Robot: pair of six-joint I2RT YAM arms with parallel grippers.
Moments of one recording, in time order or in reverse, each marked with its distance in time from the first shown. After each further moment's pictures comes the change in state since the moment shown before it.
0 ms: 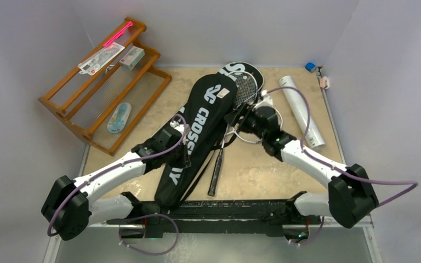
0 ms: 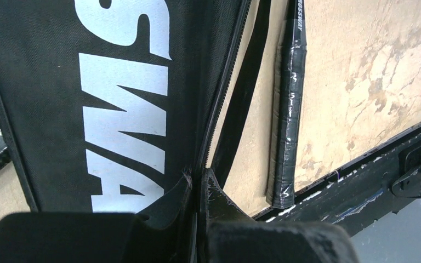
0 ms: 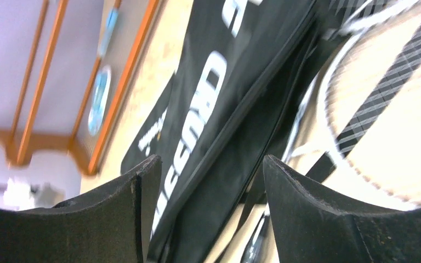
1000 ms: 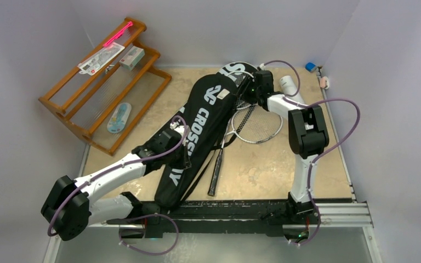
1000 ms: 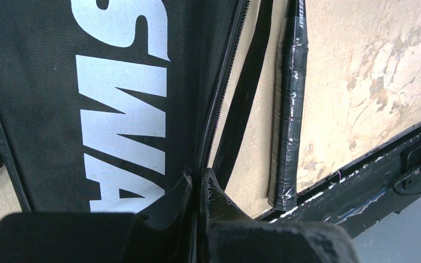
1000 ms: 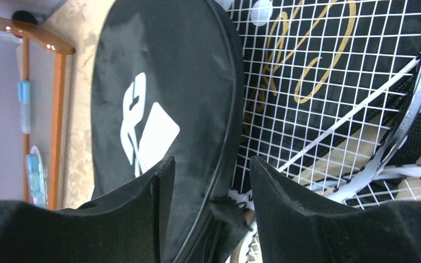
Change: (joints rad) left arm 0.000 -0.001 -0.039 0.047 0.011 0.000; right arm -0.356 0.773 0.723 -0.159 -0.246 -0.110
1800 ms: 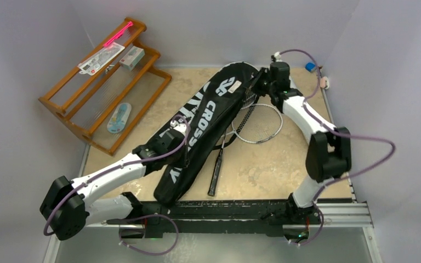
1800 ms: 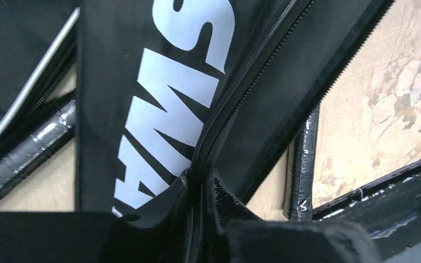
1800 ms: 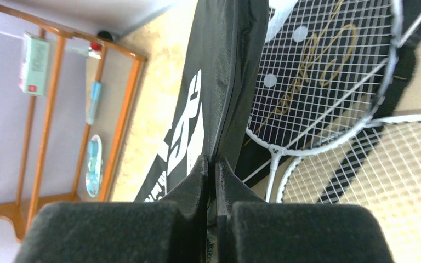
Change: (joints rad) left arm -0.036 -0.006 0.029 -0.055 -0.145 0.006; right arm -0.008 -0.261 -0.053 -0.115 -0.029 0.007
